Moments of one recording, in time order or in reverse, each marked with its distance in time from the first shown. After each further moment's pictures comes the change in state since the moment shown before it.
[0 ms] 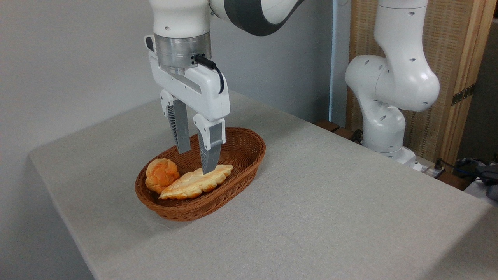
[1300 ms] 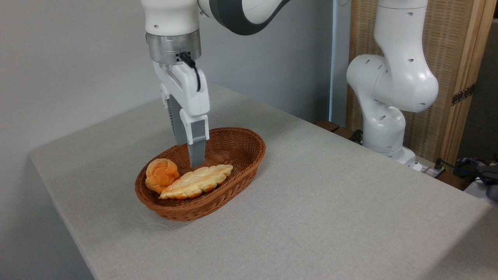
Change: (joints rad) arm -0.068 0.009 -0.003 0.000 0.001 -0.001 0.166
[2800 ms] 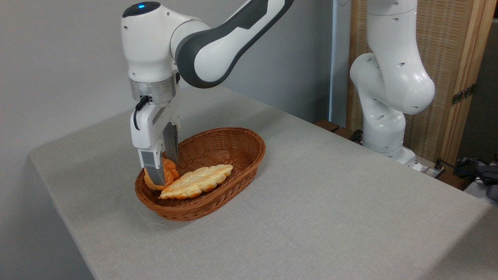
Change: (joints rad) arm -0.172 0.167 -0.017 -0.069 0.000 0.269 0.408
